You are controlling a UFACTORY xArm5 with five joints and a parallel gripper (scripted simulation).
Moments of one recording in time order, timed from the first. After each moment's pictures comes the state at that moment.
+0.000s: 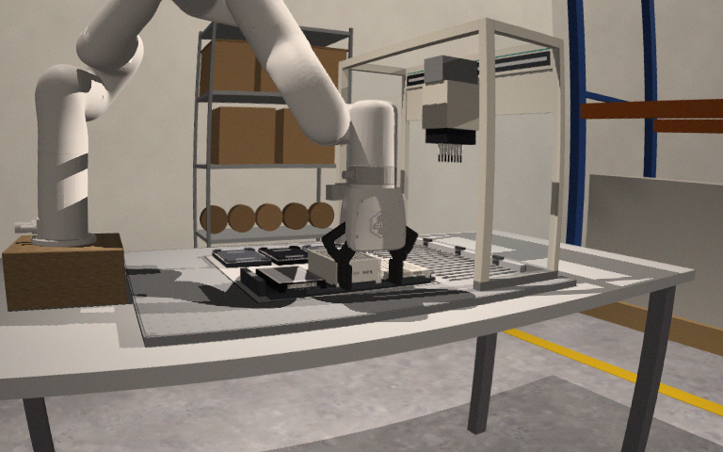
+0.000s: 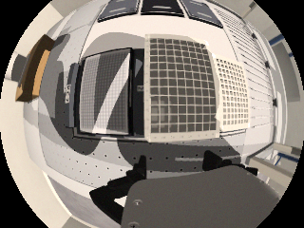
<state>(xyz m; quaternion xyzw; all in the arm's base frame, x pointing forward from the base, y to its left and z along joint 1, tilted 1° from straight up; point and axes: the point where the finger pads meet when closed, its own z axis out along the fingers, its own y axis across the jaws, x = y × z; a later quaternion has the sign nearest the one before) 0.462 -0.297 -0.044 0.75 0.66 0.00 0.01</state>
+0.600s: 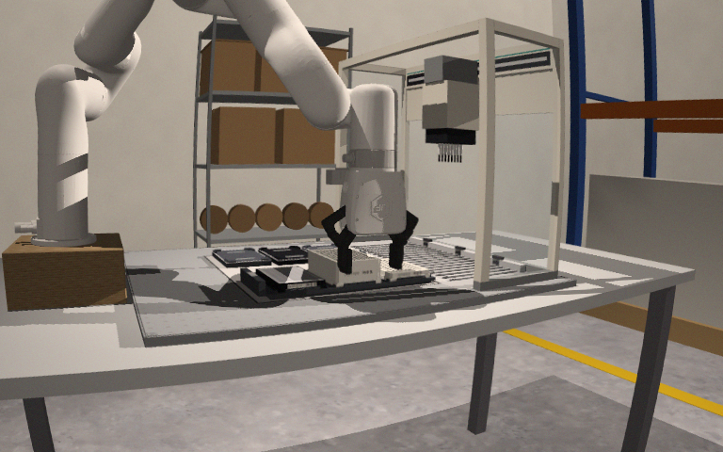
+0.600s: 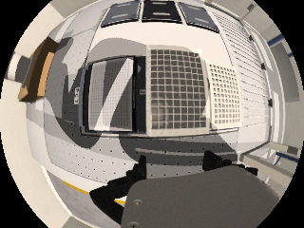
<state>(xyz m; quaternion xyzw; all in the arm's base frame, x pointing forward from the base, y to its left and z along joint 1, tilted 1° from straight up) 0.462 -0.297 -0.018 0.75 0.66 0.00 0.01</state>
